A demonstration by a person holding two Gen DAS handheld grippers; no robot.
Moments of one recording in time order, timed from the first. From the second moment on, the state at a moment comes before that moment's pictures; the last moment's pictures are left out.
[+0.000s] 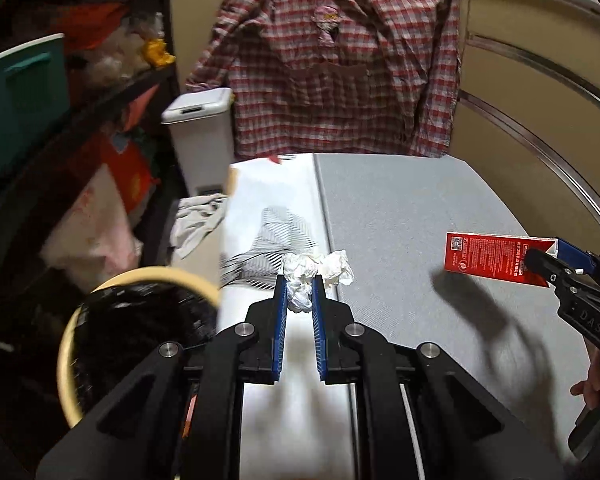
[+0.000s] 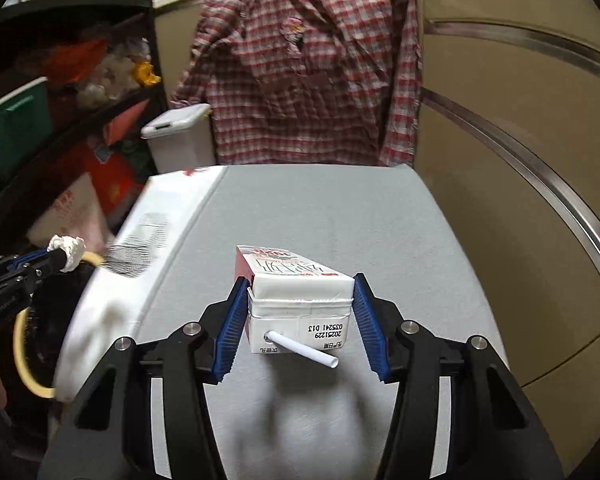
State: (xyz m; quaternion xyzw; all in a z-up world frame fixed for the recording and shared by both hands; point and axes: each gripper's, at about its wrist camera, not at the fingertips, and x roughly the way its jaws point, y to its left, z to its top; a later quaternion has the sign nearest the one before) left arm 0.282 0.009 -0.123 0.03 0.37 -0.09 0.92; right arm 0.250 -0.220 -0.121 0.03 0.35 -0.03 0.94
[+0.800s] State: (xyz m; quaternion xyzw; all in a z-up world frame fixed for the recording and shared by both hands) left arm 0.193 0.157 -0.080 -0.01 0.35 0.03 0.93; right arm 0.204 -0.034 -0.067 0.01 0.32 0.12 0.94
